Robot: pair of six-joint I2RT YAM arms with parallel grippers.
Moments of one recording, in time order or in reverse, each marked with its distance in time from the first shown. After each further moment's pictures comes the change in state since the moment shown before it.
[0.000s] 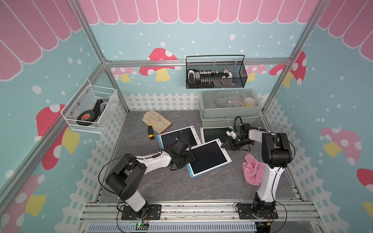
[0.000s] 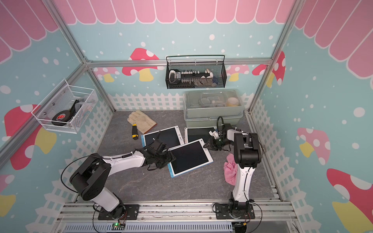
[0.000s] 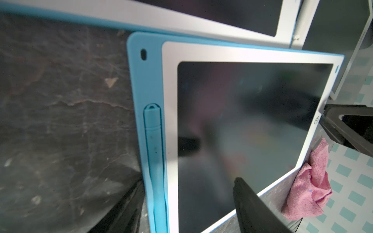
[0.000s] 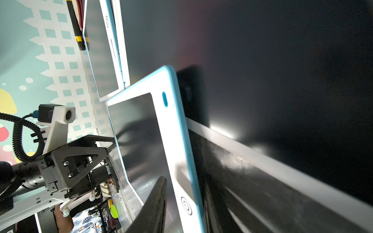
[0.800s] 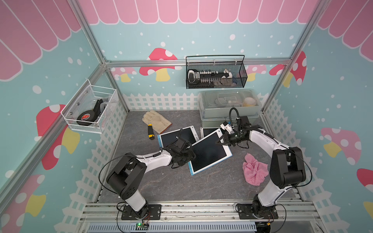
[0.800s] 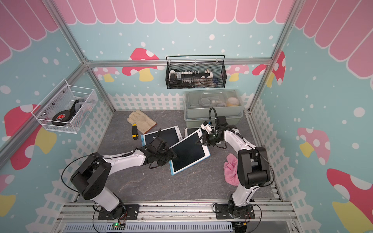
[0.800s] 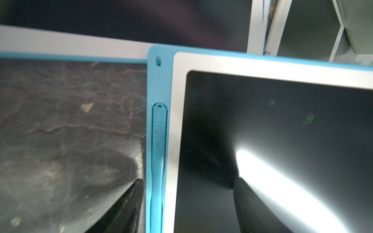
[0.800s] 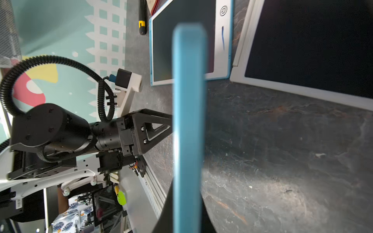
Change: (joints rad) left arm -0.001 -0.026 0.041 -0.016 -0.018 0.005; right arm 0.191 -0.380 -0.005 -0.101 0.004 0.135
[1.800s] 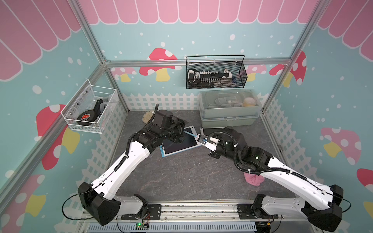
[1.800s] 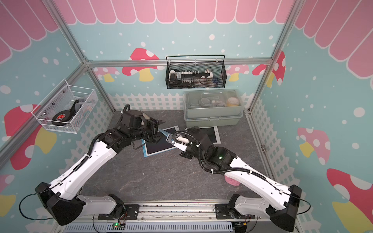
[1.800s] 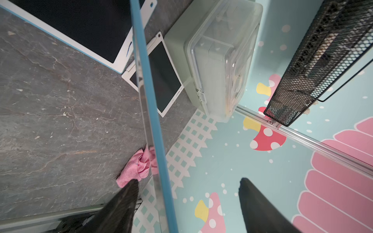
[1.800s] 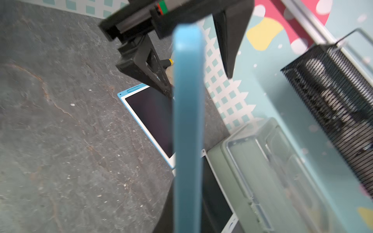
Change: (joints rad) left arm 0.106 -0.302 0.474 -0.389 0.033 -0.618; right arm 0.774 -0.516 -0.070 0.298 1.070 -0.757
